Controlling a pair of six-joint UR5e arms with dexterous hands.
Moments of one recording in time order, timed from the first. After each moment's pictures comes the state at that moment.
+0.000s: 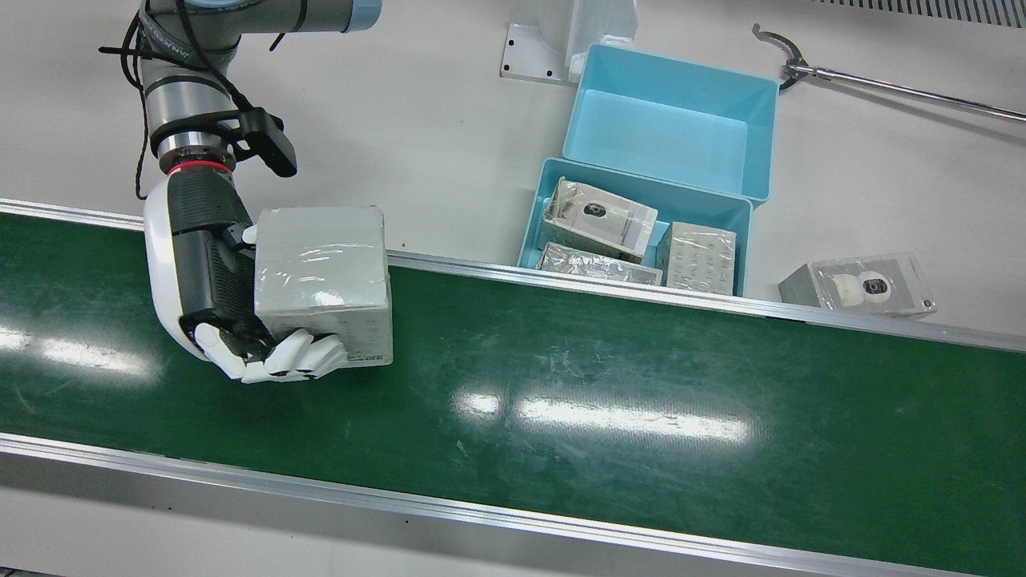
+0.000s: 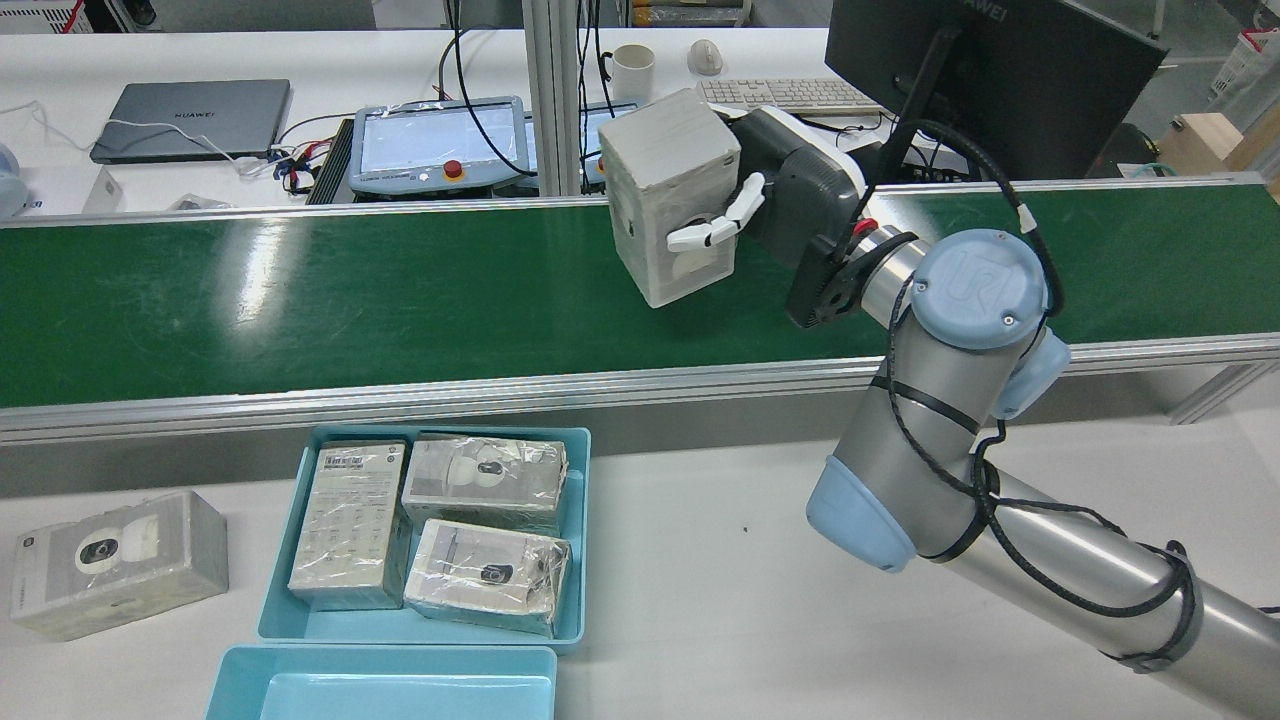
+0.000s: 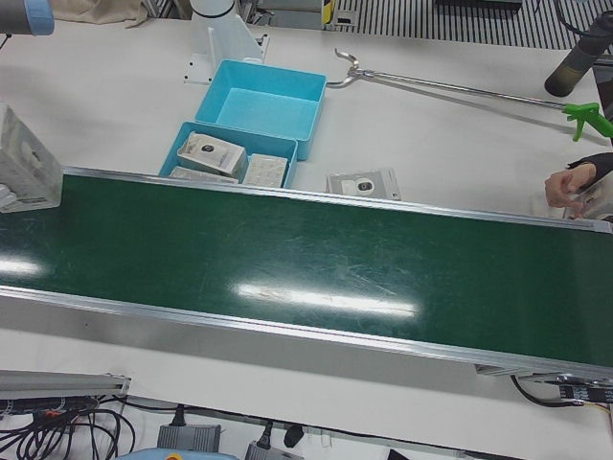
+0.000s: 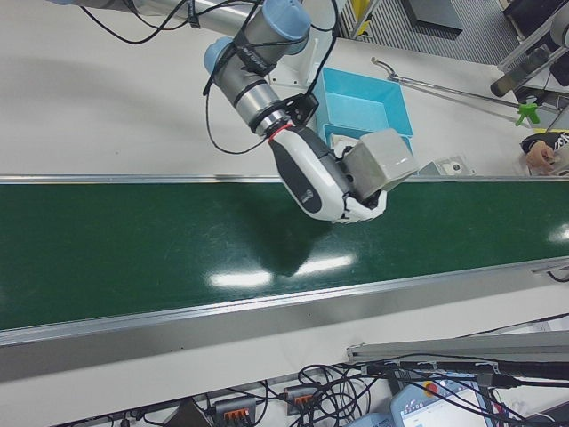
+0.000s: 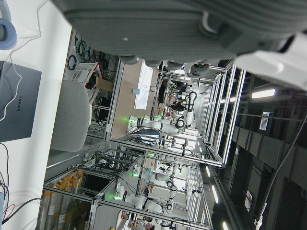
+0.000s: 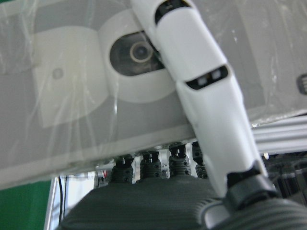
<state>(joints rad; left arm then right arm) -1.86 -1.90 -1.77 0.60 1.96 -0.16 0.83 -0.91 1.80 -3.67 -1.28 -0.07</state>
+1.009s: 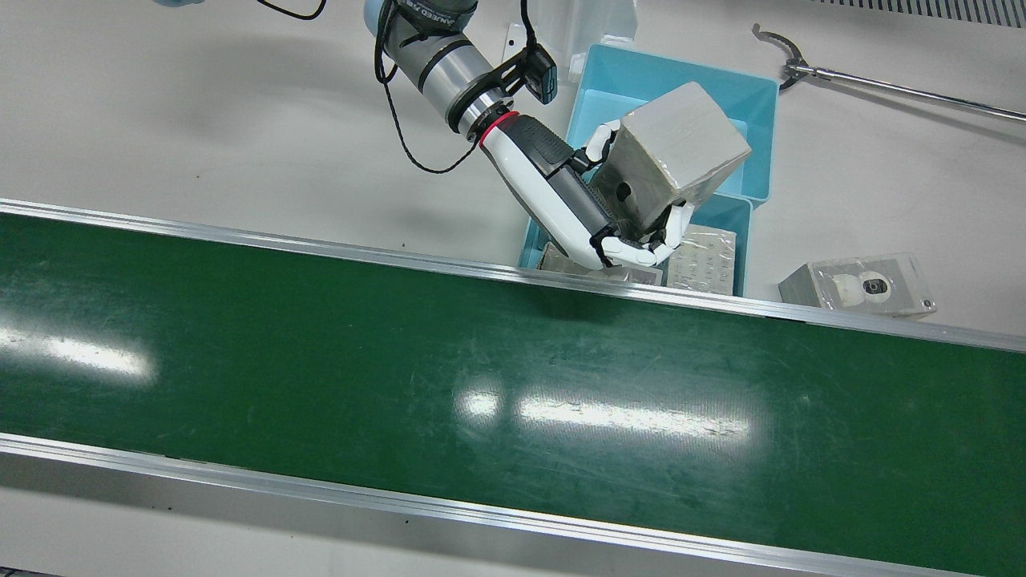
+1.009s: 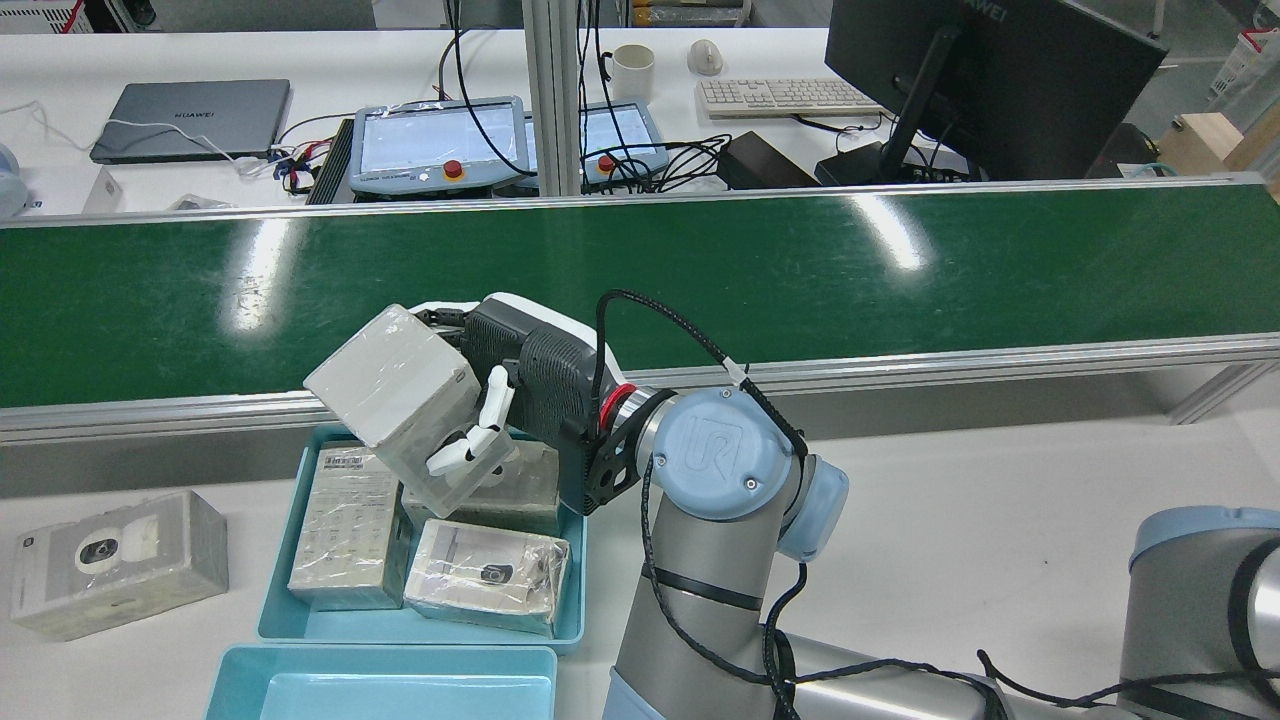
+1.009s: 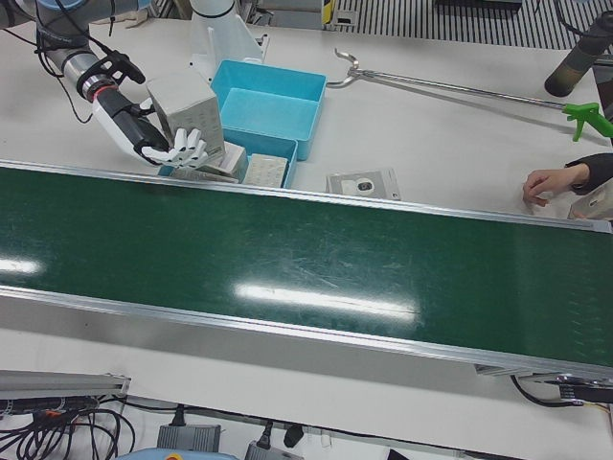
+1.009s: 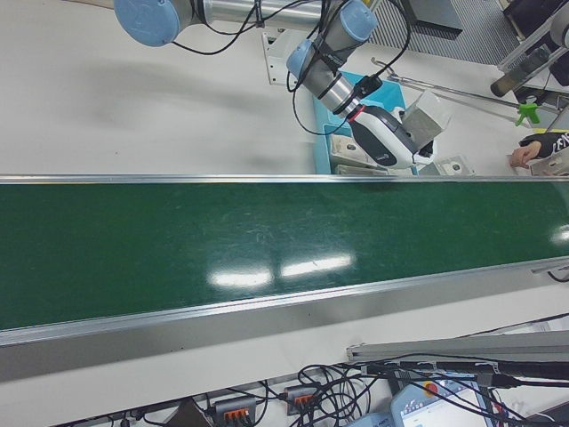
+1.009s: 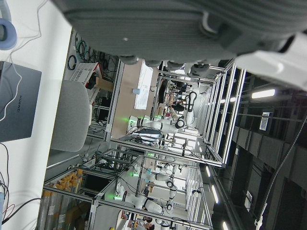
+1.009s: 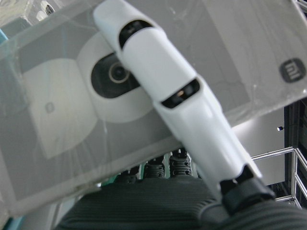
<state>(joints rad) -1.86 -1.90 -1.77 0.60 1.96 -0.16 0.52 -0.69 1.70 -3.73 -1.35 -0.03</state>
